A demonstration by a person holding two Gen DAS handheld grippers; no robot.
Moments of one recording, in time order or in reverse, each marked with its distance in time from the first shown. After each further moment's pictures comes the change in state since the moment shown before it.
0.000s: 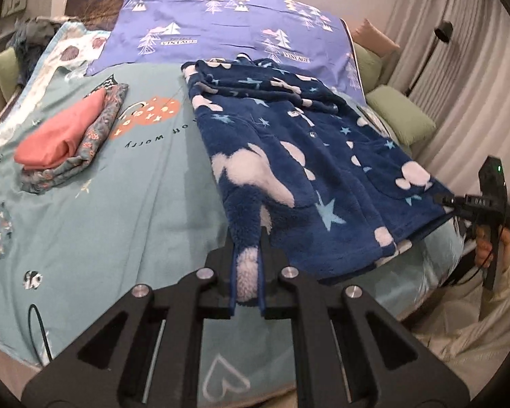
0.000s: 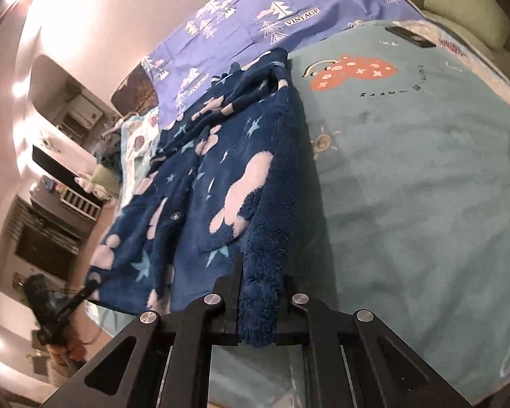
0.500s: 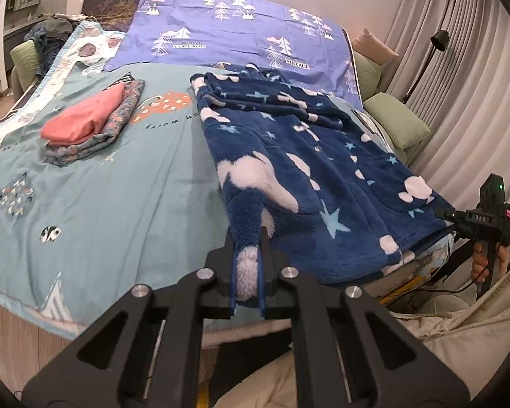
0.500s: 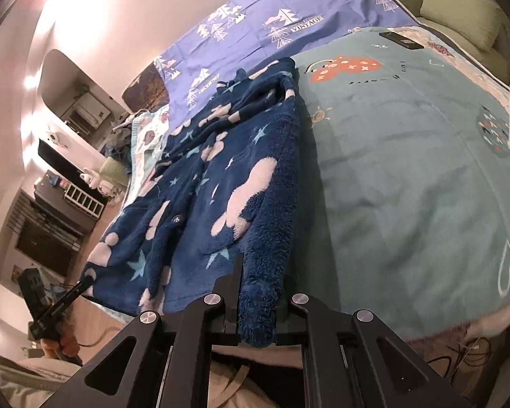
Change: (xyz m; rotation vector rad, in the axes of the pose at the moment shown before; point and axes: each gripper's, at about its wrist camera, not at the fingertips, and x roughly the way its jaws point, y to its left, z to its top) left arm -0.065 -0.003 -0.046 -0.049 -0.033 0.008; right arm -0.048 0.007 -0.066 -0.015 -0.038 0.022
